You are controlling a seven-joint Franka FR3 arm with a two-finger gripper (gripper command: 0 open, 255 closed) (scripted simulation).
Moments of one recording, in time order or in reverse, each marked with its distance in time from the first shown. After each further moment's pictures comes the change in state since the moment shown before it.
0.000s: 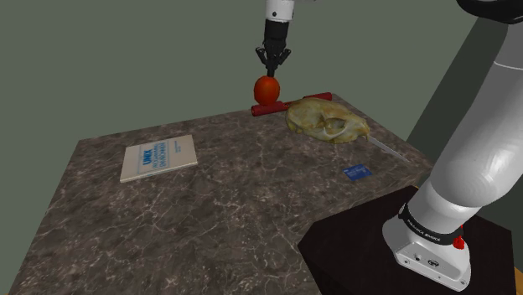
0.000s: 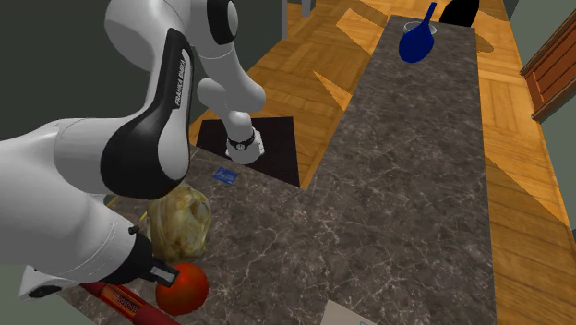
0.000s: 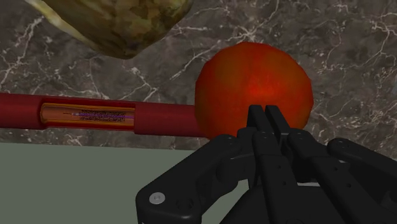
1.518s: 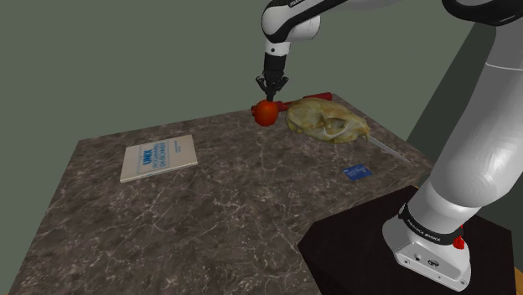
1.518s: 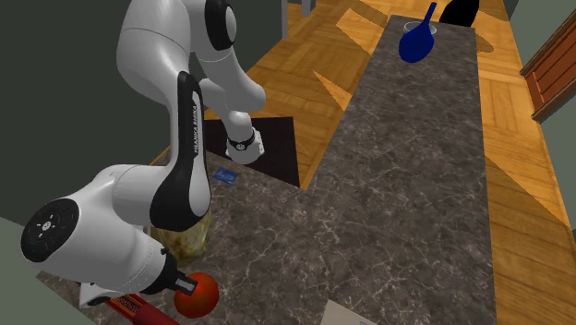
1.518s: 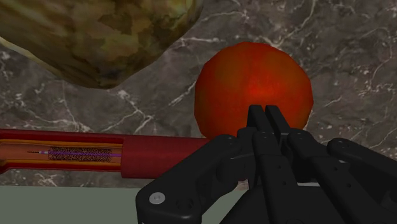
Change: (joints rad) arm 0.003 0.050 0.000 -0.189 0.002 0.239 -0.021
